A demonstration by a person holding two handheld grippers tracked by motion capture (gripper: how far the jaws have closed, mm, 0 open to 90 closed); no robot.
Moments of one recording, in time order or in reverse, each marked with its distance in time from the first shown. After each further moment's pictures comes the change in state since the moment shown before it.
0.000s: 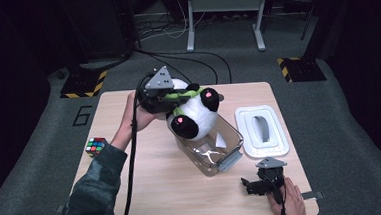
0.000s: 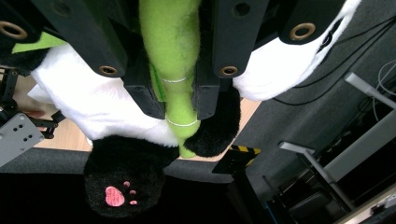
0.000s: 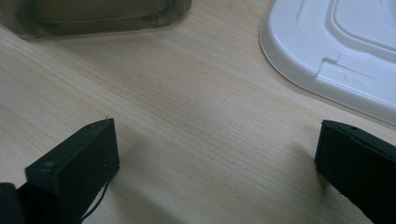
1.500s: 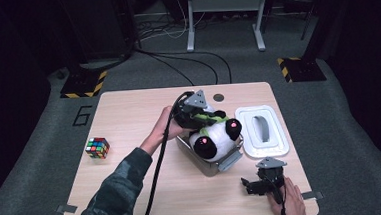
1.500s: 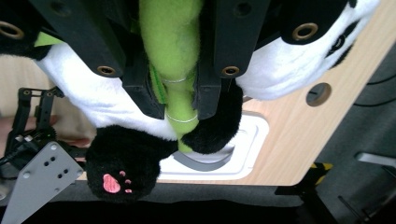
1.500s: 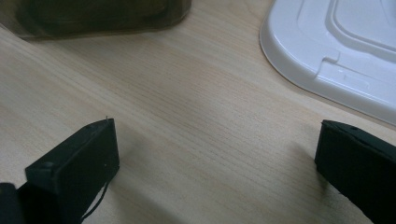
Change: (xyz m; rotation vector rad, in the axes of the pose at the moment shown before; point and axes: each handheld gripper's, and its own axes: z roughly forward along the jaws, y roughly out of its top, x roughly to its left) left arm -0.030 -0.023 0.094 0.081 -0.248 0.019; right arm 0.000 0.000 0.000 -0.001 0.000 -0.003
